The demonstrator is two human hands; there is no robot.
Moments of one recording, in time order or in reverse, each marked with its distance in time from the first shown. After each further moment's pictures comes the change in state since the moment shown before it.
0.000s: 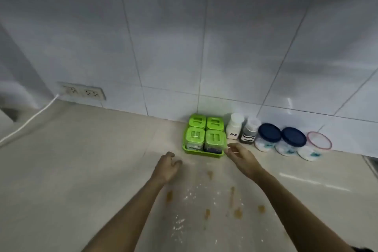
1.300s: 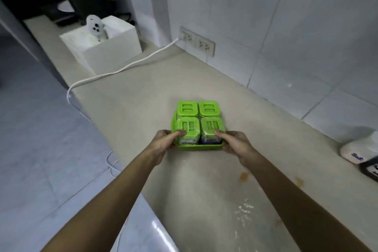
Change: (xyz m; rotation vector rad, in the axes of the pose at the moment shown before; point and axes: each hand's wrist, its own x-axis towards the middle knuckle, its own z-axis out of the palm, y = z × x) left_hand -0.081 -0.106 -0.197 -0.482 0.361 -0.231; right_hand 0.029 -0.141 0.232 0.446 -0.542 0.136
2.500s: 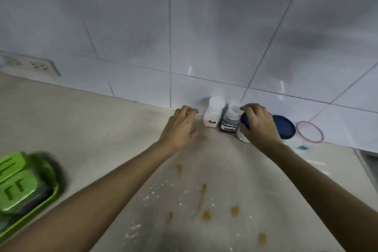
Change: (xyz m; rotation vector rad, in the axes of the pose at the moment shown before) left_hand -0.033 0.036 0.390 1.148 -0.454 1.118; right_hand -0.132 0.059 -0.375 -1.204 0.866 -0.296
